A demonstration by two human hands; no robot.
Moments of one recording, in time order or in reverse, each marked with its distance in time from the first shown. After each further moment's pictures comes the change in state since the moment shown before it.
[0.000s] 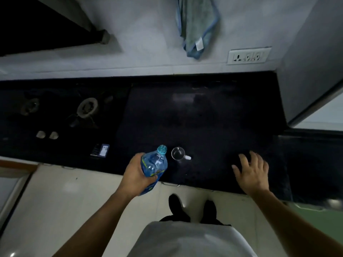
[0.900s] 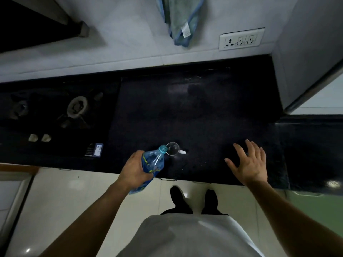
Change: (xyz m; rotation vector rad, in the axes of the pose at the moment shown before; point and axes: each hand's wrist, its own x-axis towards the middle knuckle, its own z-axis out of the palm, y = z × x) left_hand 0.032 -0.007 0.014 0.285 -0.142 -0.043; right_hand 0.004 0.010 0.004 0.052 -0.015 -0.001
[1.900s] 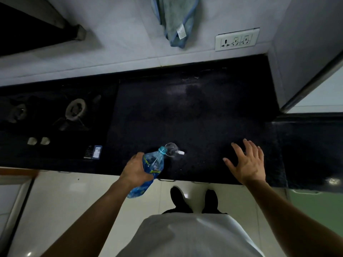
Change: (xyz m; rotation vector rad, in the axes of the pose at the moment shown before) left_hand 0.007 0.009 0.004 0.064 -0.061 -0.081; right_hand 0.000 0.001 0.000 -0.003 -0.001 0.010
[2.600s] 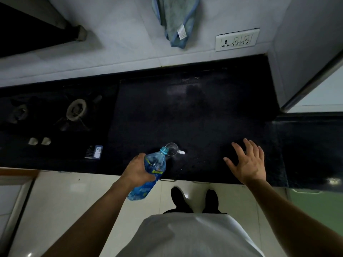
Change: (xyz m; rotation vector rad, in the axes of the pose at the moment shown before) left_hand 0.000 0.000 -0.001 -0.024 -0.065 -0.021; right_hand 0.001 0.000 0.001 -0.016 0.001 -0.001
